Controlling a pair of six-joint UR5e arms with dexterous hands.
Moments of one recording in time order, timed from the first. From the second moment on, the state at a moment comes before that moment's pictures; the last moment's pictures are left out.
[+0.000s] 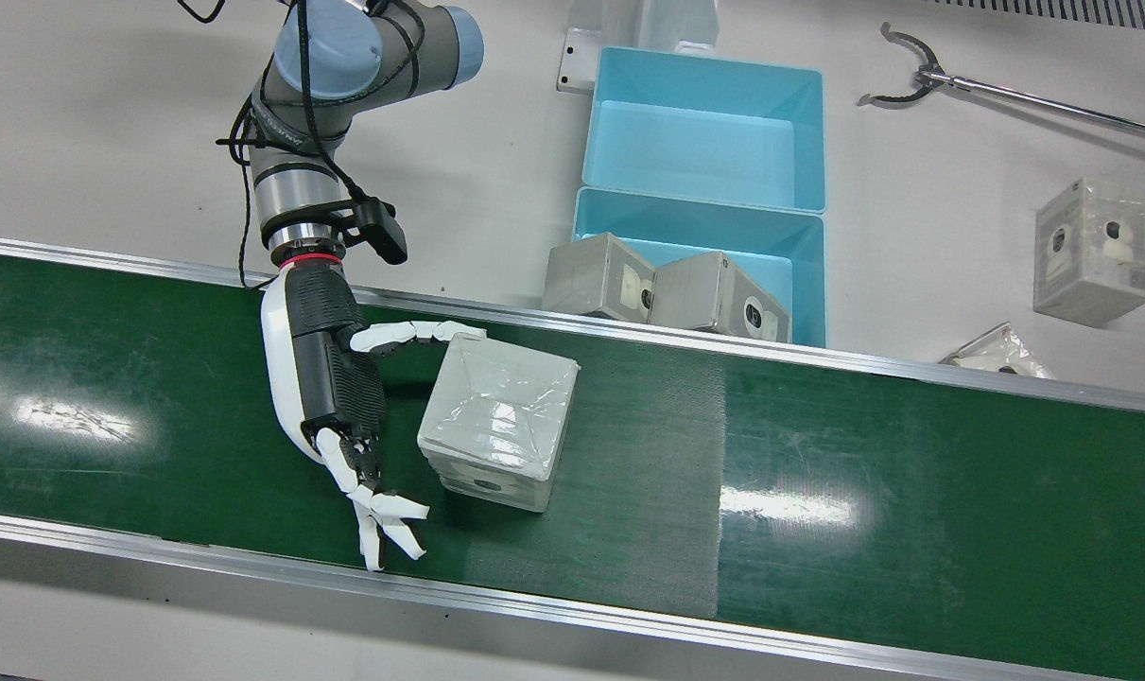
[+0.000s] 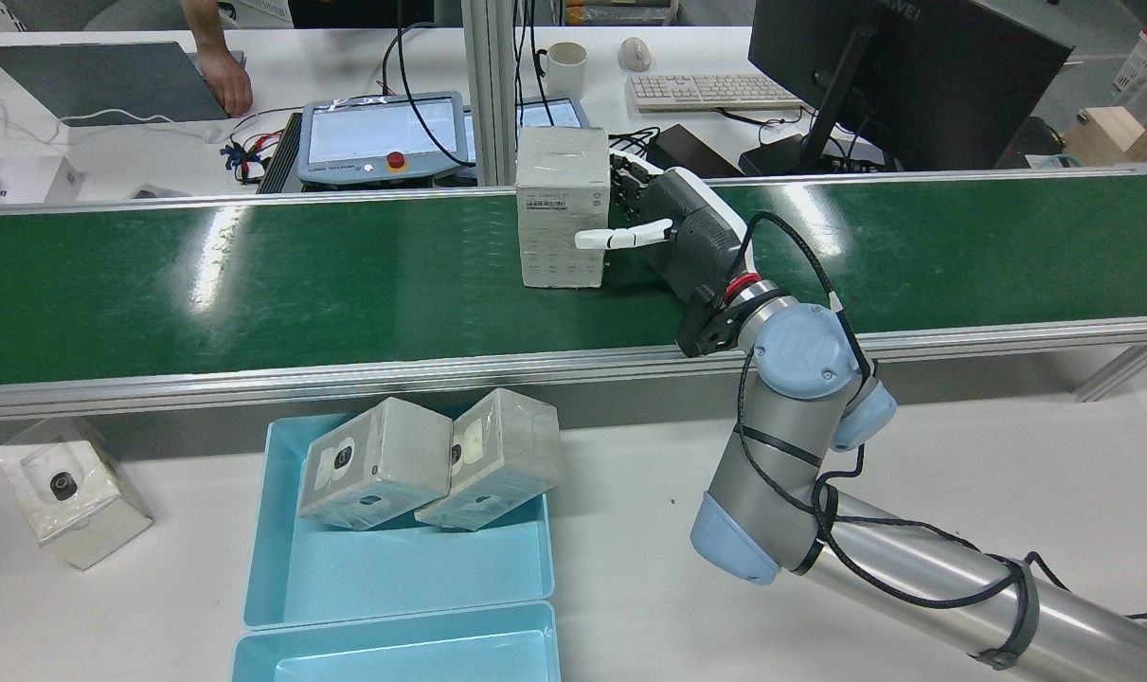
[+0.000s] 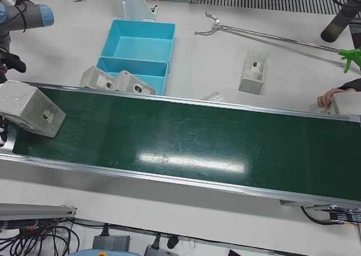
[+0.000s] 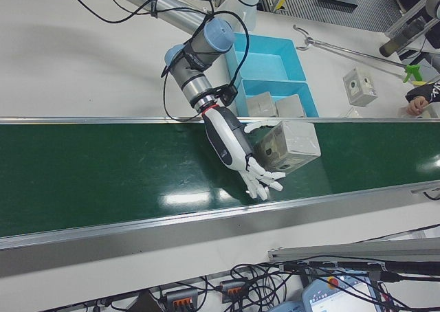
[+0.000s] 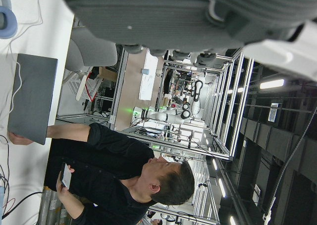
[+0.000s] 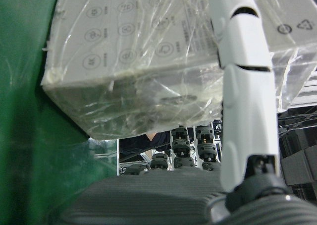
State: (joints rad) left arm -1.86 -1.90 -1.77 0.60 1.96 -0.16; right arm 0.72 -0.92 1.60 -3.52 -1.07 -0.06
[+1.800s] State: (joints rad) left arm -1.86 -1.90 -1.77 0.60 1.96 -0.16; right arm 0.76 -0.72 1.71 -3.71 -1.23 -0.04
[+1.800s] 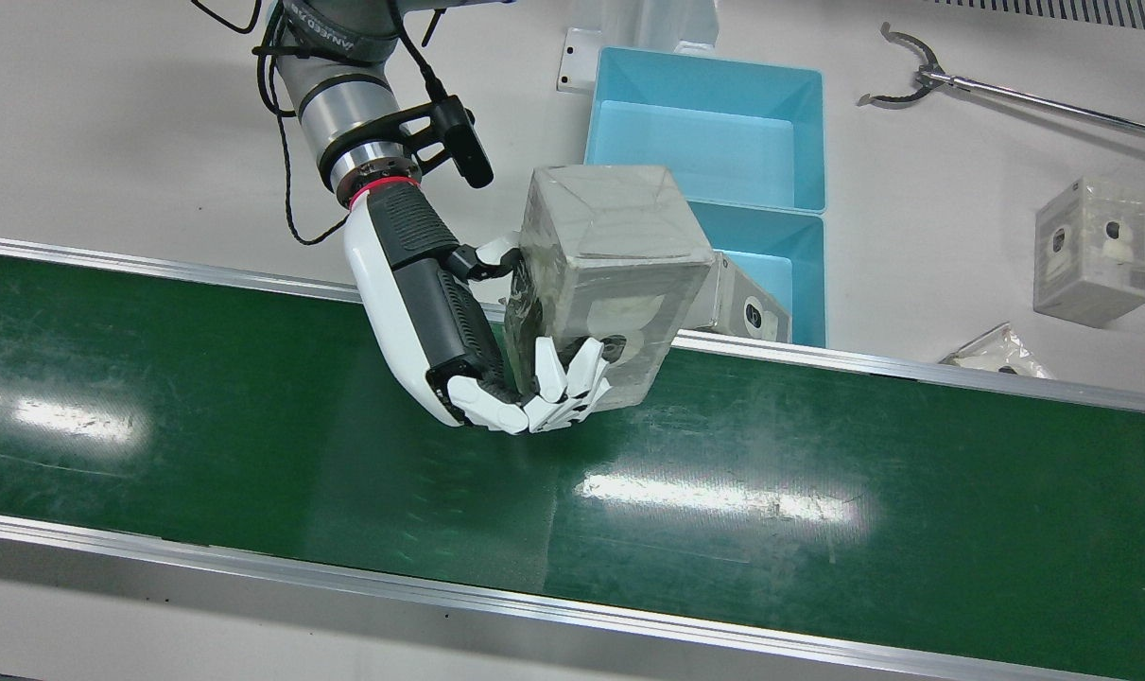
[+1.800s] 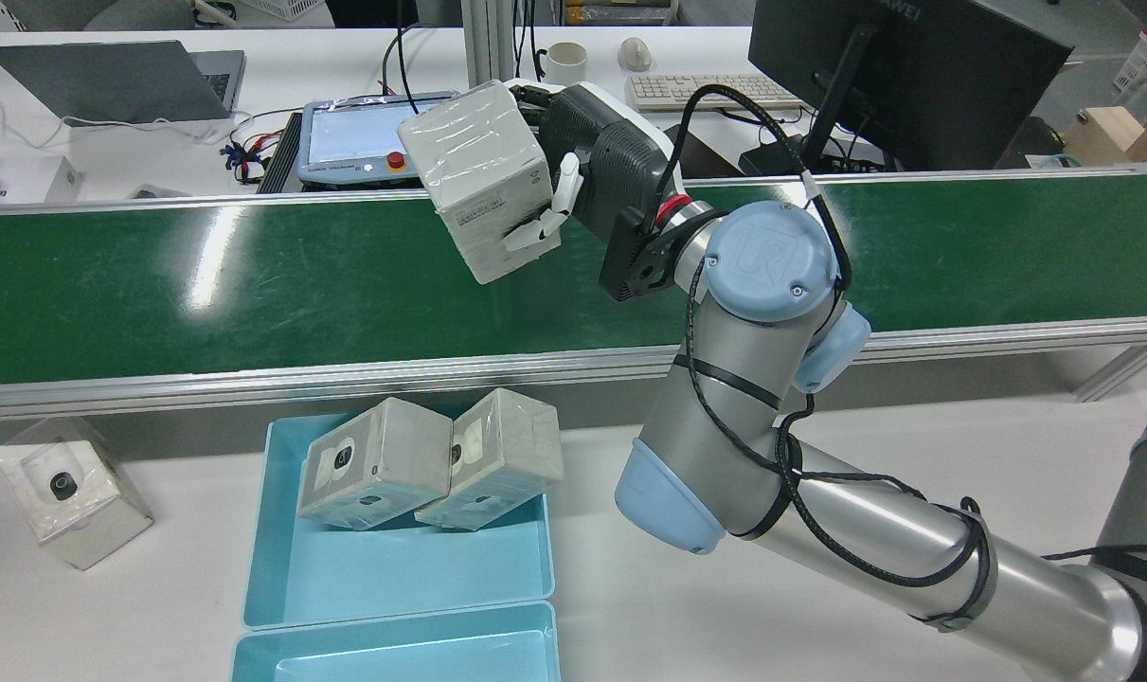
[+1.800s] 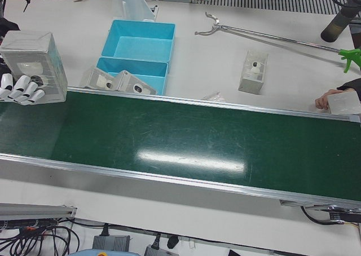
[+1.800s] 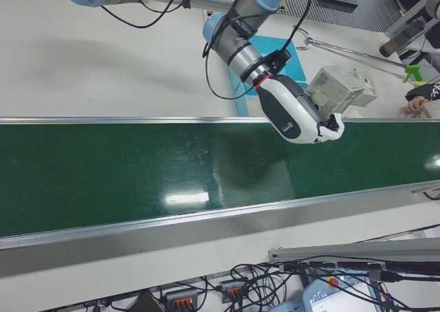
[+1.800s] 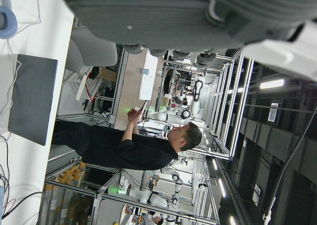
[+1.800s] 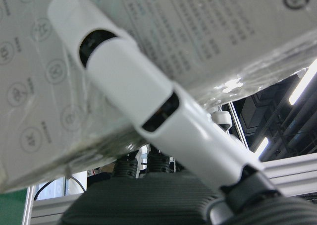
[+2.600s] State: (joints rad) left arm -1.86 -1.90 -1.77 0.60 1.96 -0.16; right arm 0.66 -0.64 1.79 -3.81 -1.25 -0.02
